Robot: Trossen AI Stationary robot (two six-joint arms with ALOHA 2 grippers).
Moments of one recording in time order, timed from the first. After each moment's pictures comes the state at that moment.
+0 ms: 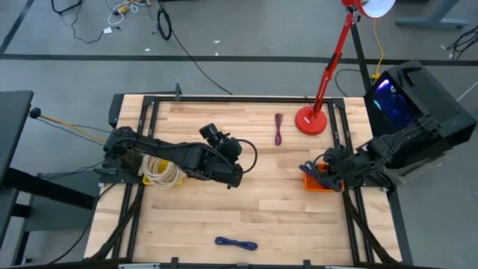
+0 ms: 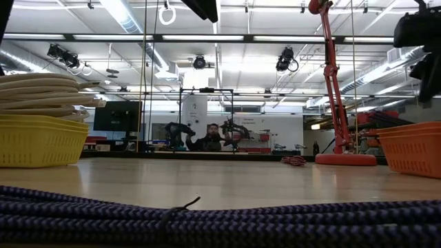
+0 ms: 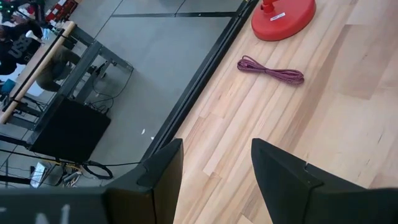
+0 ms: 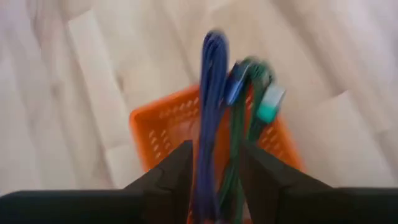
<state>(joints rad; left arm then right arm) -0.27 1.82 1.84 -1.19 -1.00 -0.49 0.48 0.62 0.63 -1.14 0.27 0.86</state>
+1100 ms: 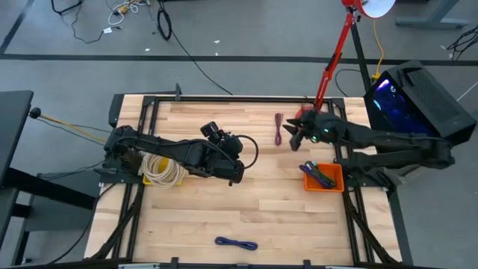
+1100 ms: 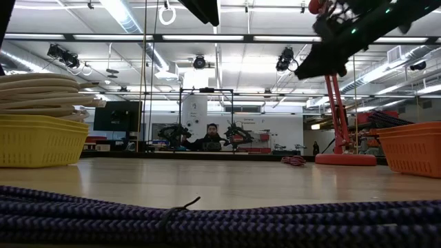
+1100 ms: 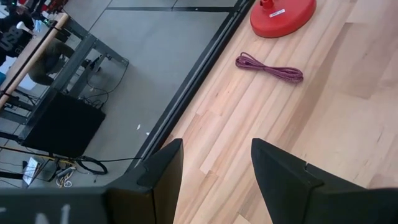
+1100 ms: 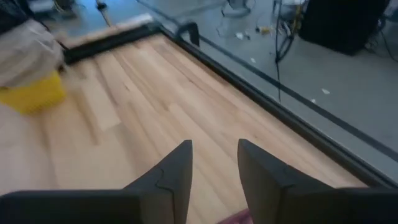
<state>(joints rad) -0.25 1.82 1.84 -1.18 -0.96 -0.48 -0.27 0.92 0.63 -0.17 0.26 0.19</state>
